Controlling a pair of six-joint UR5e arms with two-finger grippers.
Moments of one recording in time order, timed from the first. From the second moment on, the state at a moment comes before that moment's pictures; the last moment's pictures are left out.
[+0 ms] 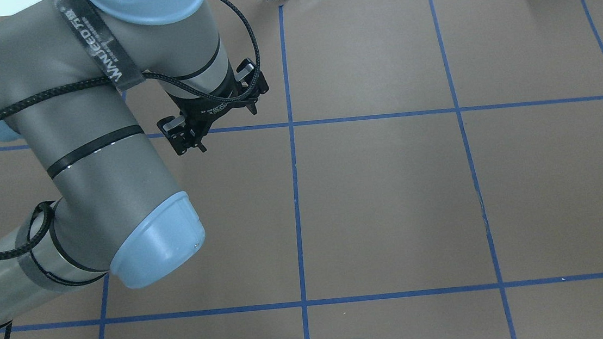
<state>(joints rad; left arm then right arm) -0.67 -2.49 -1.93 -1.03 -1.93 -1.68 1.00 -1.90 0.97 0.99 1.28 2.88</state>
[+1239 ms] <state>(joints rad) -0.66 -2.51 -1.93 -1.00 -1.91 -1.68 1.16 -1.84 1.00 0.95 1.46 3.09</state>
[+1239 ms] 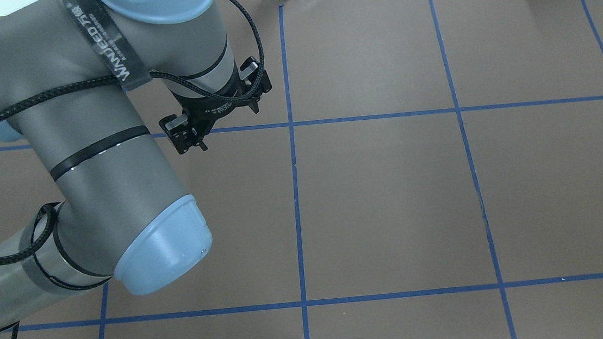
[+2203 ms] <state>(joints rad) -0.65 -2.52 -1.93 -1.01 -1.91 -1.68 1.16 -1.74 1.43 0.31 1.56 2.37</state>
